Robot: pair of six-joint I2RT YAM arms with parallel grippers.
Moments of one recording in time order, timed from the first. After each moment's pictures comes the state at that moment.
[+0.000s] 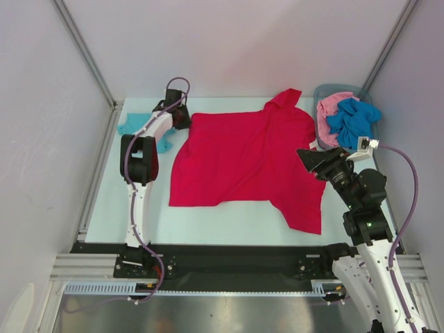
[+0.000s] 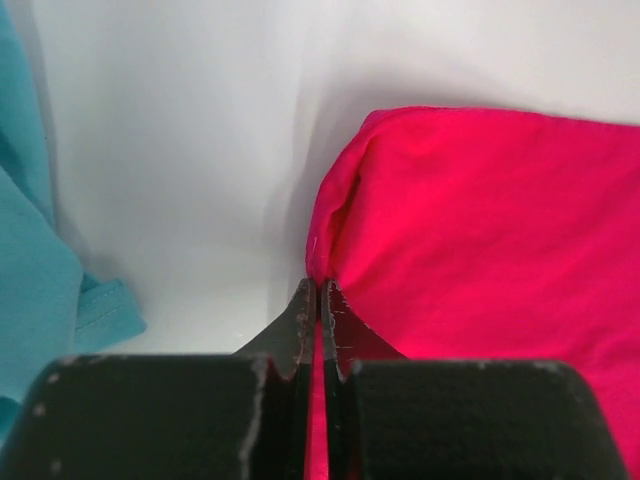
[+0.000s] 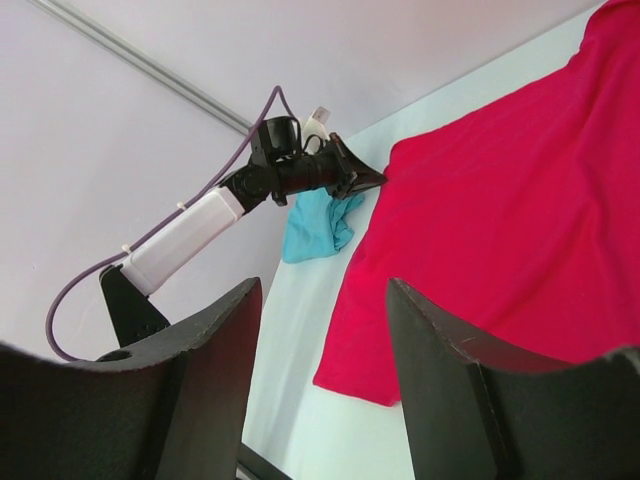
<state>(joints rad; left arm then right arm) -0.15 2.43 2.04 -0.44 0.04 -0.41 0.16 0.55 0.69 -0.10 -0.27 0.87</state>
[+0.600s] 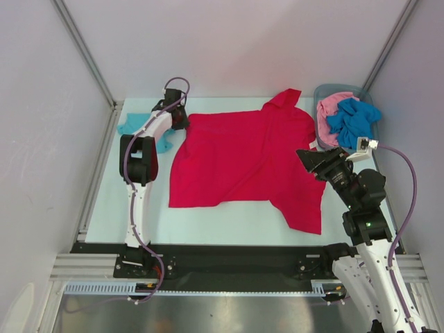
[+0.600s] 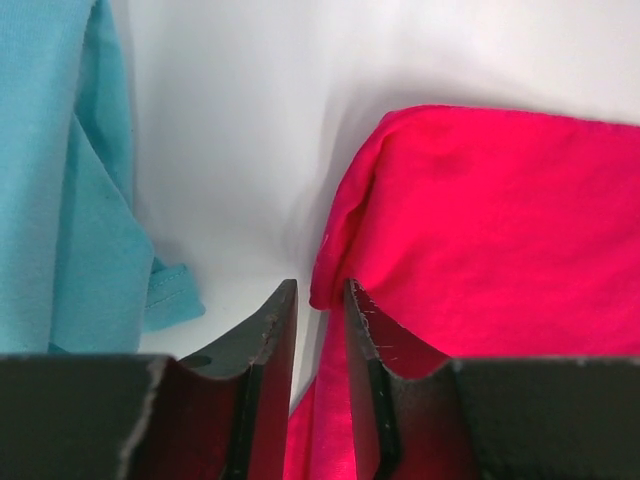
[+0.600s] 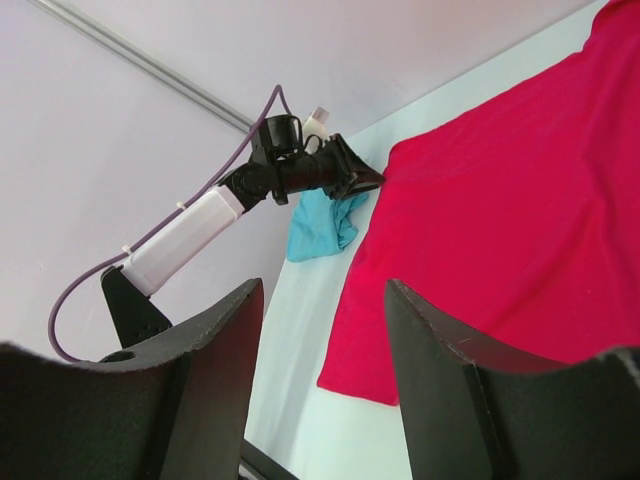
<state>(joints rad) -0.15 2.42 2.04 -0.48 -0.06 -0.38 0.16 0.55 0.67 -0.08 -0.28 0.88</state>
